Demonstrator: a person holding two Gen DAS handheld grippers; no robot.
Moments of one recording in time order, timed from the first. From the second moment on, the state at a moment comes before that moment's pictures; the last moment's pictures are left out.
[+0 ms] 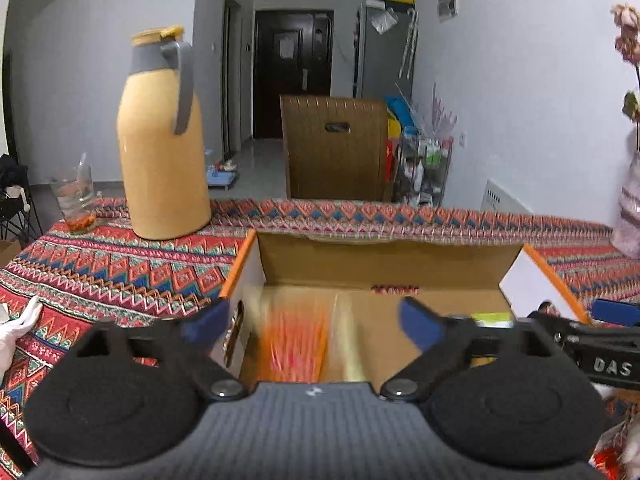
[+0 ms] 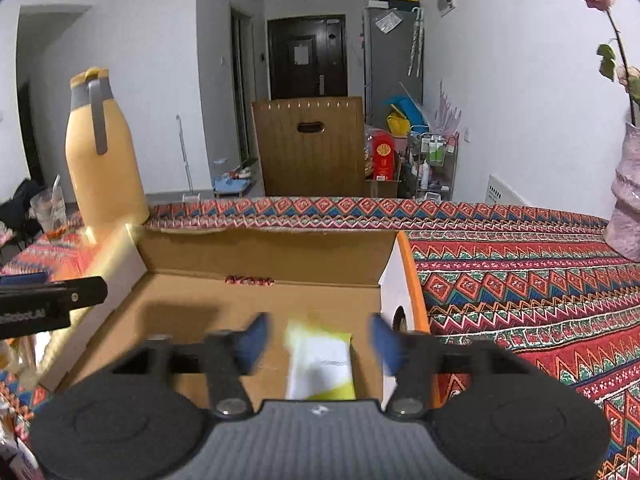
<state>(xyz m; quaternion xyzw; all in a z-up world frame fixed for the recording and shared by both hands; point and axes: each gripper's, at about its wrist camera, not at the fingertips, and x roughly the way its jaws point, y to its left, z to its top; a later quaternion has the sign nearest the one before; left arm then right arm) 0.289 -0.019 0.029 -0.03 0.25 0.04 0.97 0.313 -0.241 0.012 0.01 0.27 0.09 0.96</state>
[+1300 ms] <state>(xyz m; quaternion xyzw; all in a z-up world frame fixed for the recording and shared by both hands) 0.164 0.018 0.074 -0.01 0.20 0.05 0.98 0.181 -0.259 0.058 0.00 0.19 0.08 0.98</state>
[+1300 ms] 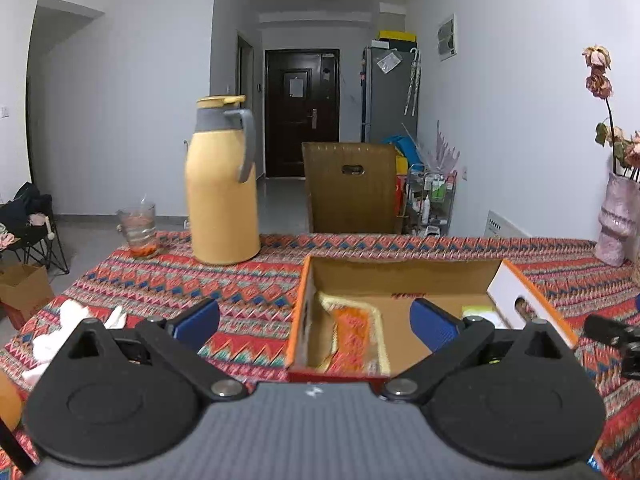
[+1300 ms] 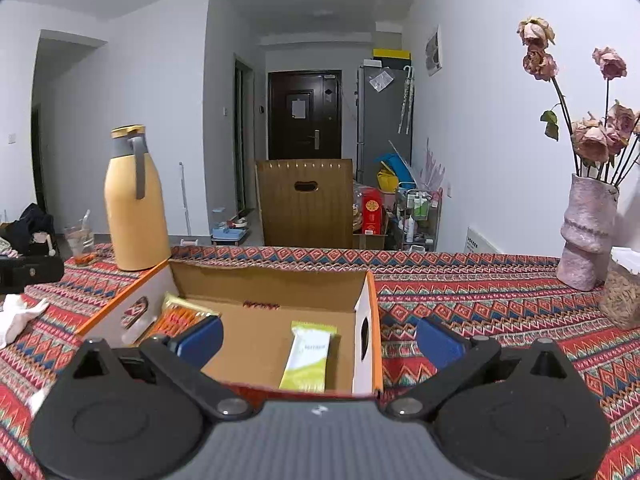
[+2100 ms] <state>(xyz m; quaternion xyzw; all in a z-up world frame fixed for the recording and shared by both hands) 0.088 0.031 -0.010 -0.01 0.22 0.04 0.97 0.072 -0.252 0.007 0.02 0.21 0.08 0.97</state>
